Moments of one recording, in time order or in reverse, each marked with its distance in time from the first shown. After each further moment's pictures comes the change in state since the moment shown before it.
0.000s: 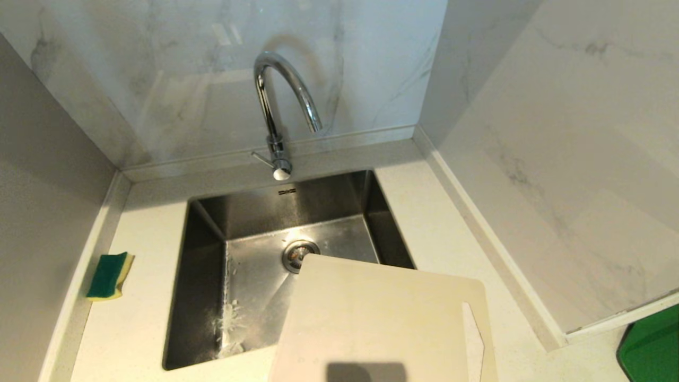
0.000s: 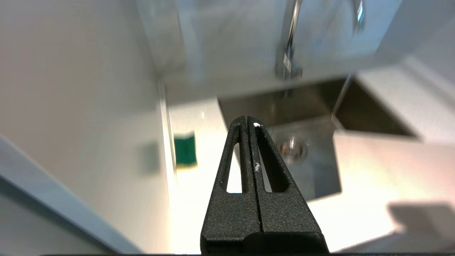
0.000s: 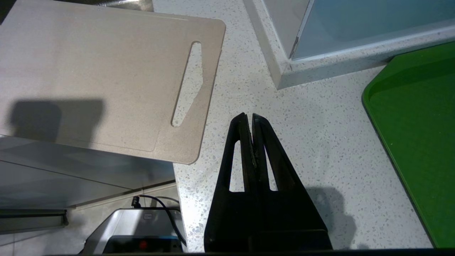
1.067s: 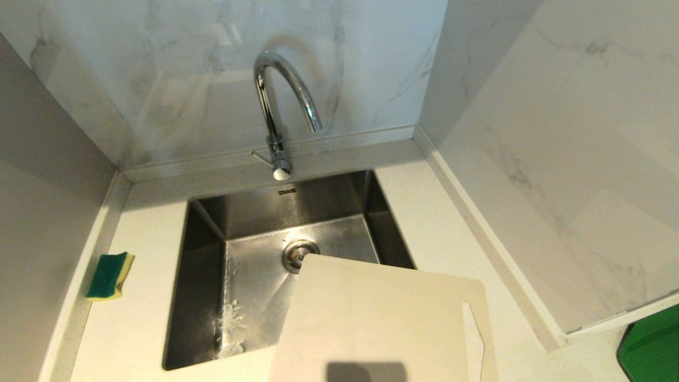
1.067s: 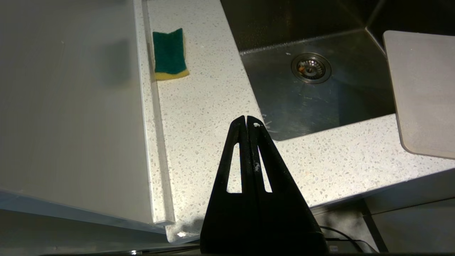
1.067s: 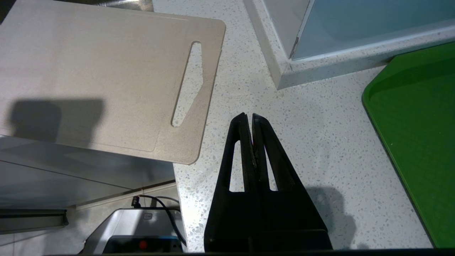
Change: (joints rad) left arm -0.001 -0.083 0.745 -0.418 0.010 0.002; right arm 0.000 0.000 0.000 0.000 -0.001 0.000
